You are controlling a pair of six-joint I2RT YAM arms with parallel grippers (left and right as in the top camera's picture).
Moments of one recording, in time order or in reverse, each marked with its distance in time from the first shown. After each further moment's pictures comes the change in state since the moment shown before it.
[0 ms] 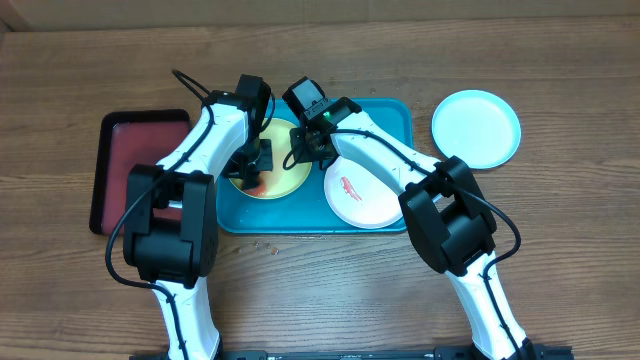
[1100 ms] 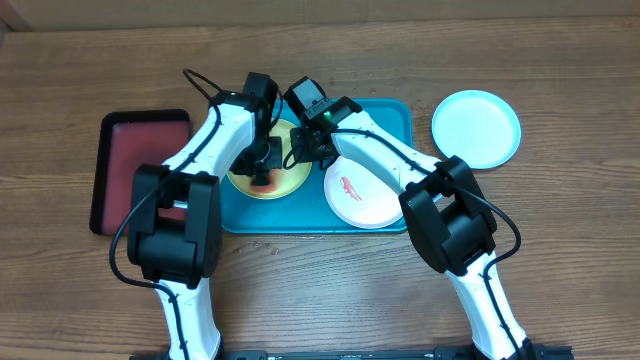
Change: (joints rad) left arm -0.029 0.005 0.008 0.040 0.045 0.033; right arm -0.003 0.000 0.000 0.004 -0.007 0.000
